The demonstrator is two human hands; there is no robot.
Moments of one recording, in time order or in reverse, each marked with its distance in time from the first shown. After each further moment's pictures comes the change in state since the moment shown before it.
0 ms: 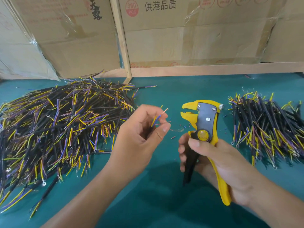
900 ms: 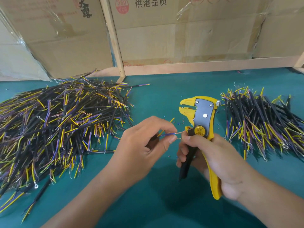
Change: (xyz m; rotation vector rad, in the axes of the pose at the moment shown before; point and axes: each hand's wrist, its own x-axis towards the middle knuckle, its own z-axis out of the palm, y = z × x) left_hand -0.006 0.004 0.006 0.441 -0.157 0.209; right_hand 0.002 0.001 0.000 -0.076 0.133 -0.064
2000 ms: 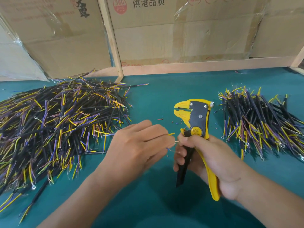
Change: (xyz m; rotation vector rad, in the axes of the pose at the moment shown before) left_hand 0.000 -0.014 -0.009 0.479 -0.108 0.399; right_hand 0.000 -0.002 0.003 0.122 -0.057 0.128
